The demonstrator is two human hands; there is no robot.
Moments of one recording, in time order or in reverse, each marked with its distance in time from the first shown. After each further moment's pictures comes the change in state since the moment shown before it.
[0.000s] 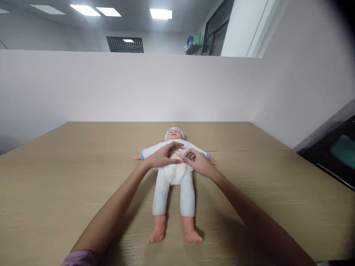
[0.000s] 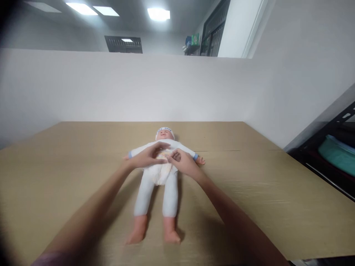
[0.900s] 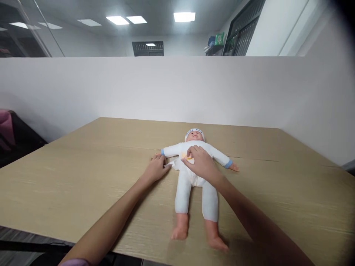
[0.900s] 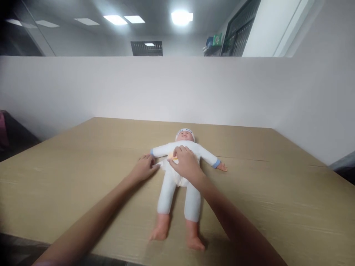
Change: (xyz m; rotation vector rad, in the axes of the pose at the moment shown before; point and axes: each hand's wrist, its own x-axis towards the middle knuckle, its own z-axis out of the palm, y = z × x) left_hand -0.105 -0.076 -0.002 0.391 0.312 -0.447; right_hand 0.023 -0.068 0.057 -0.531 0.071 -0.279
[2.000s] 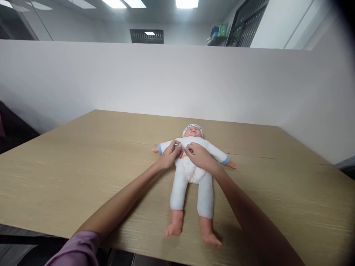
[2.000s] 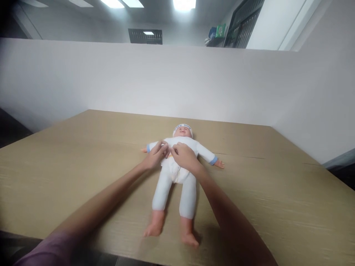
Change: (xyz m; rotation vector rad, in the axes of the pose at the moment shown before) left_hand 0.036 0.070 0.006 -0.898 -0.112 0.197; right_hand 0.018 0.023 0.004 0.133 -0.206 0.093
